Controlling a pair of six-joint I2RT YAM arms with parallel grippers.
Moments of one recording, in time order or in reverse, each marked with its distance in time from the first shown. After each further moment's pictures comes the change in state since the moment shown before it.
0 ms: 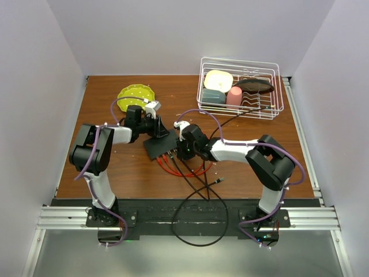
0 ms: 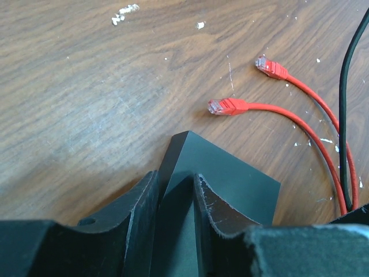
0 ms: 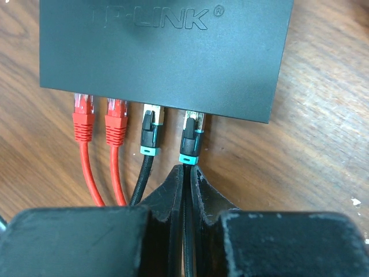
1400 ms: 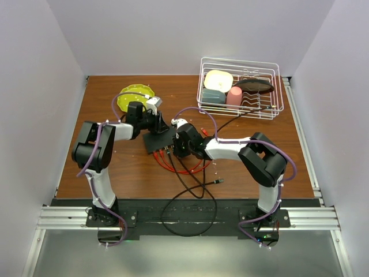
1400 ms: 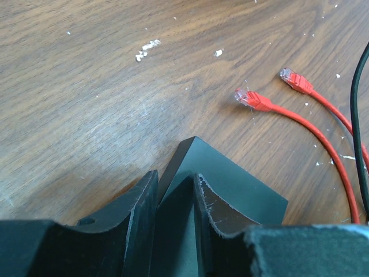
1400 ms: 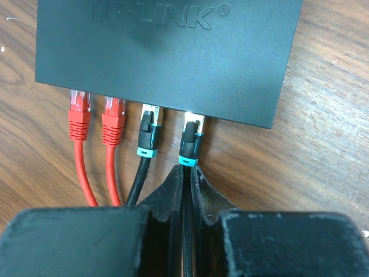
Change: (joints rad) left arm 0.000 0.051 0.075 -0.008 -0.035 0.052; right arm 0.018 0.082 0.073 0.031 0.088 0.067
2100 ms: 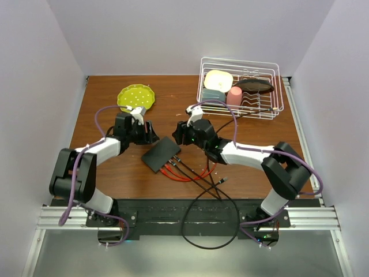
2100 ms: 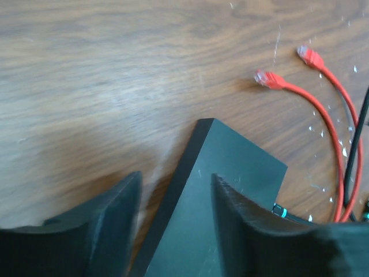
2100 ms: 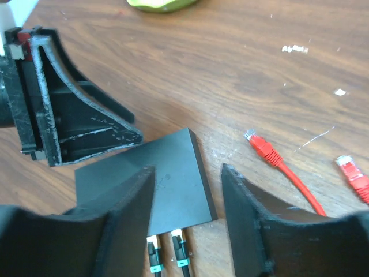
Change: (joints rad) left arm 0.037 -0.375 -0.259 -0.184 -0.230 -0.195; right arm -0.032 -0.220 -0.167 0.322 0.111 -0.013
